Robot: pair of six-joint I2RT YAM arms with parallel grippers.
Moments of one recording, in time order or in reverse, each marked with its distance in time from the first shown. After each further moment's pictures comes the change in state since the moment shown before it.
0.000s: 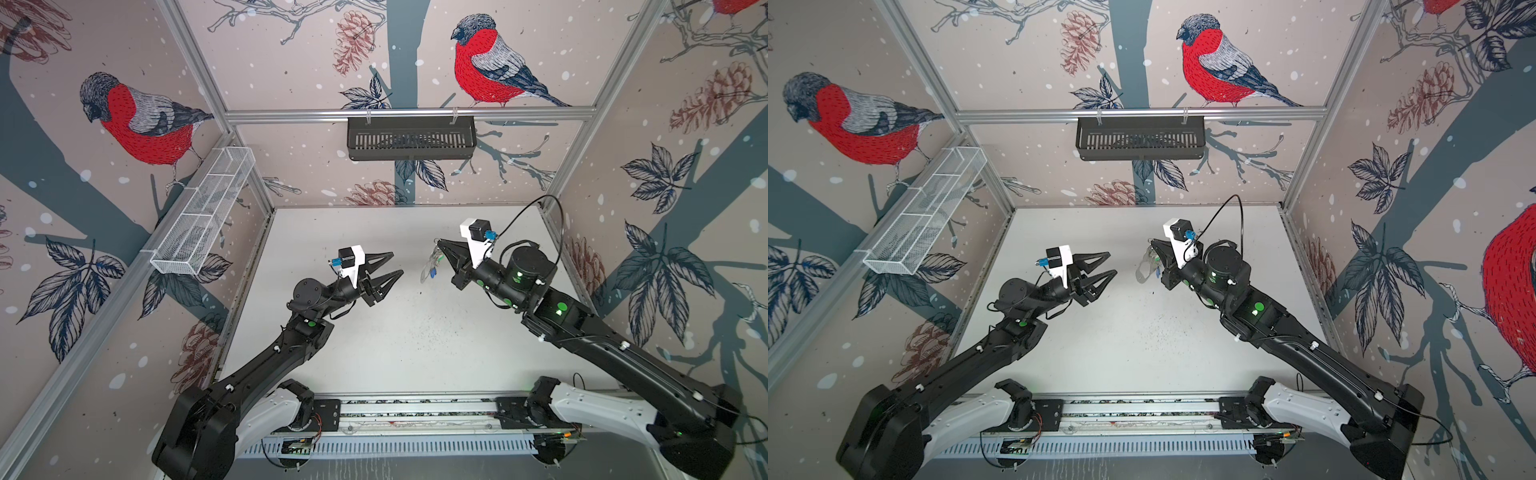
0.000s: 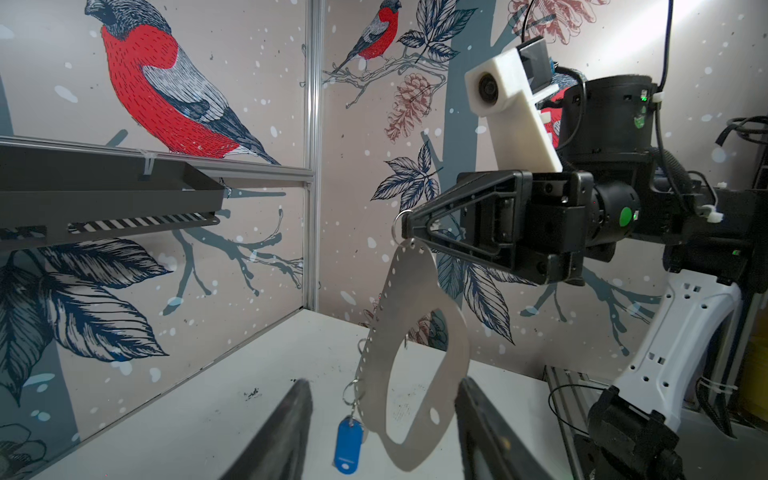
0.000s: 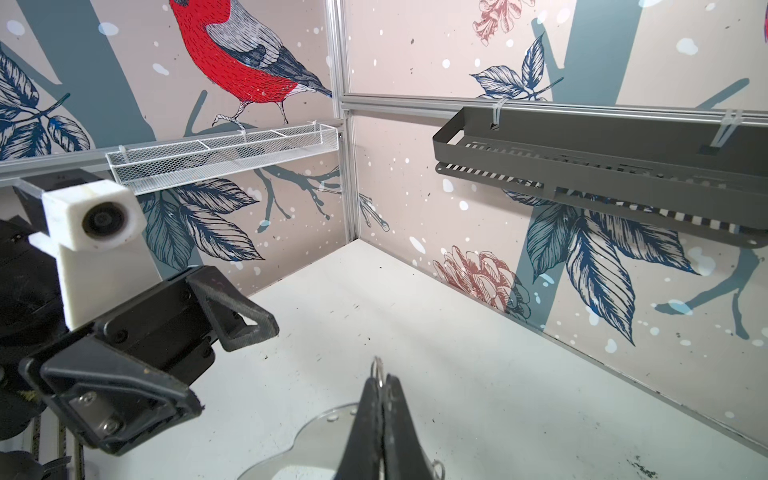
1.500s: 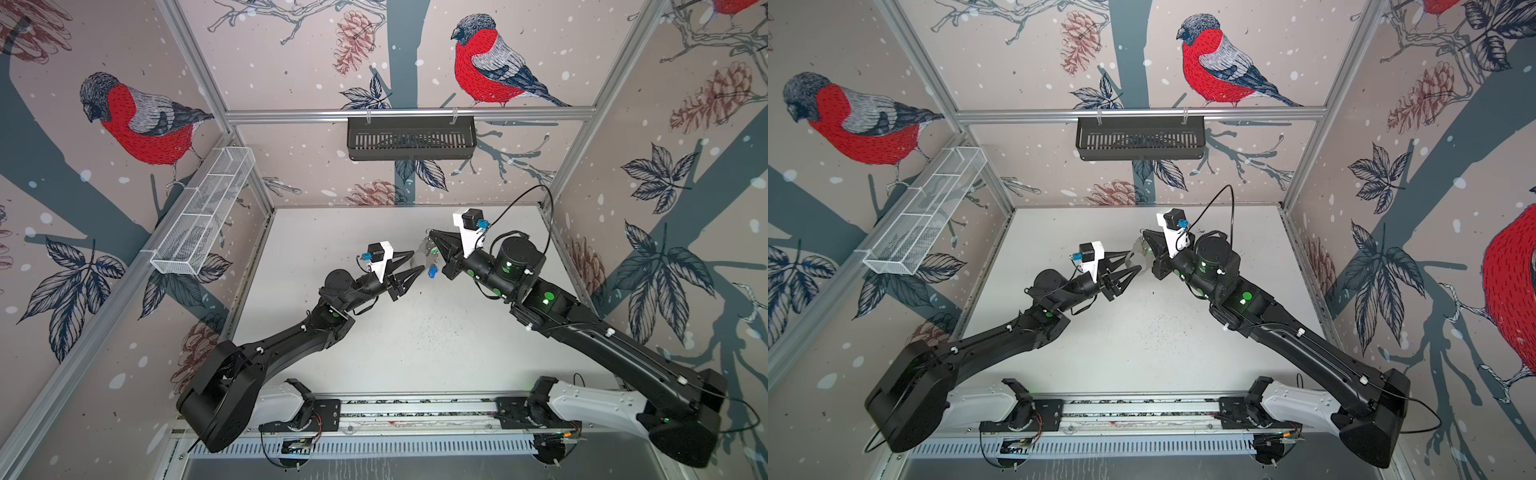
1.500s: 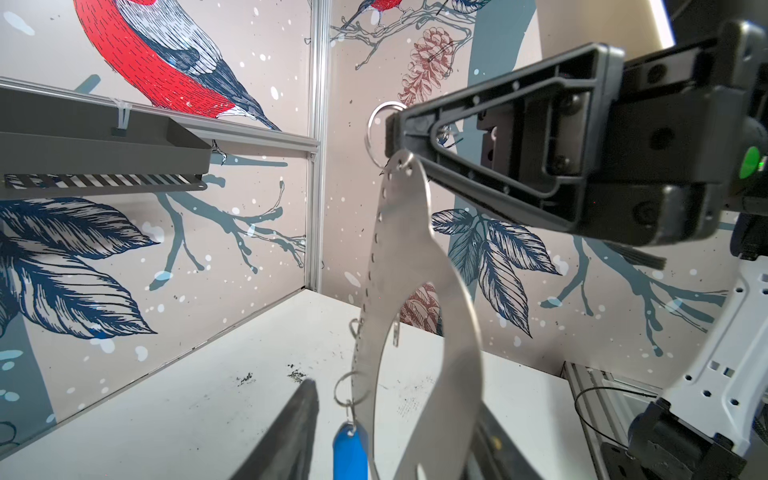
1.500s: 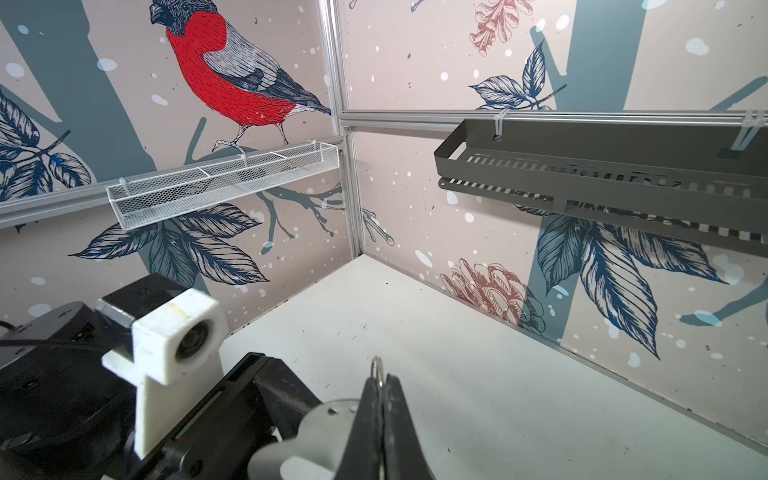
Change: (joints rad) left arm -0.153 0.244 0.099 0.047 -0.158 0.056; right arm 0.008 0.093 0.061 0.059 -0.001 0.049
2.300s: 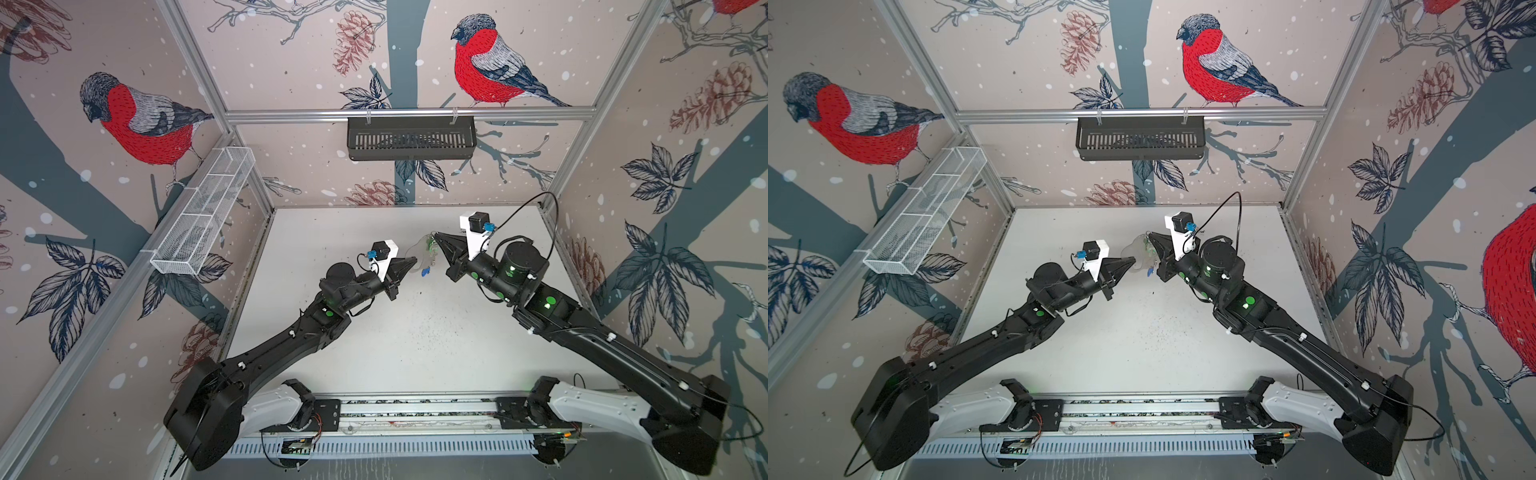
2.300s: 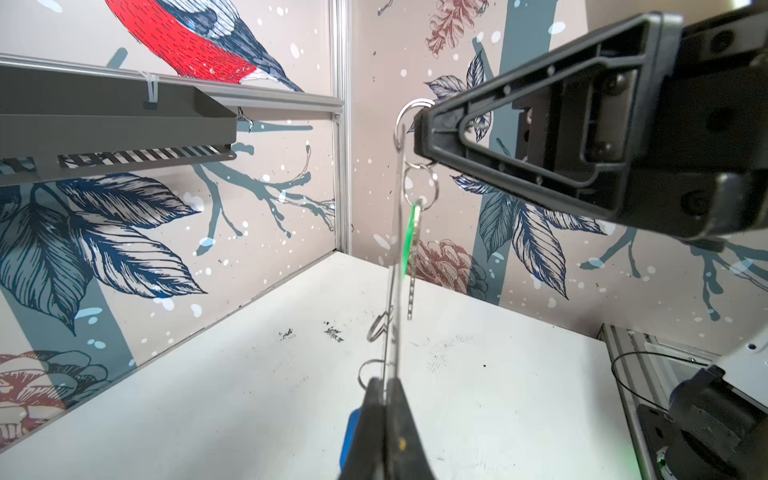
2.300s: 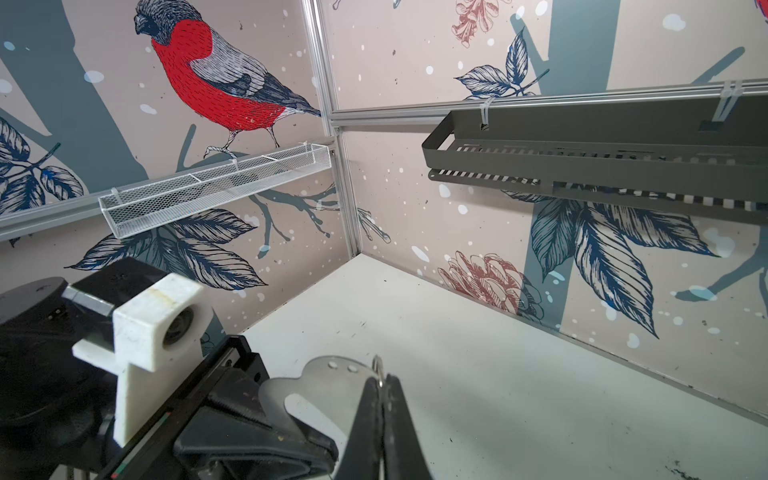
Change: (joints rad) left arm -0.006 -0.113 0.090 -0.378 -0.084 0.160; right arm -0.042 -0.040 -0.074 0.040 -0.001 0.045
